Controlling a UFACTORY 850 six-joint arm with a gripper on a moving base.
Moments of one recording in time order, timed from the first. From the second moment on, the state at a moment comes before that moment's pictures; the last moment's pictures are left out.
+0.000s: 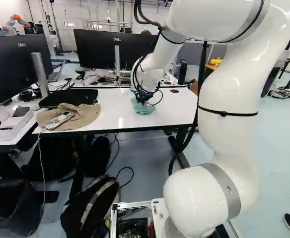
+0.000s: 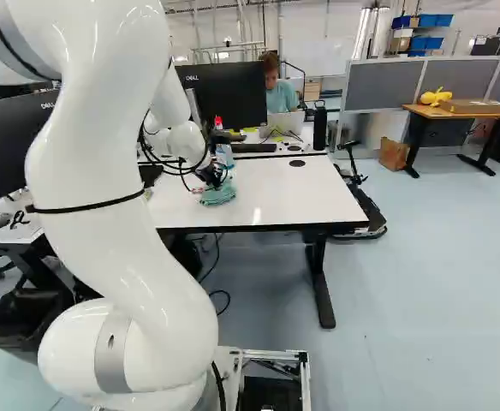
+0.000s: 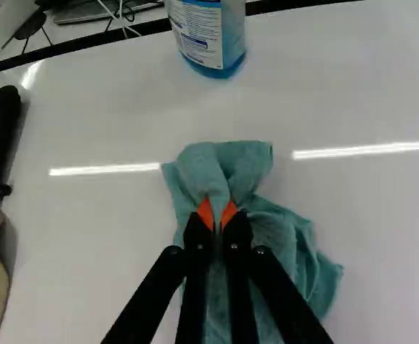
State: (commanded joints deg) arm 8.6 -17.0 -53.3 11.9 1.3 0.0
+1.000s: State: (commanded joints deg) arm 11.5 -7.0 -47.0 11.9 1.3 0.0
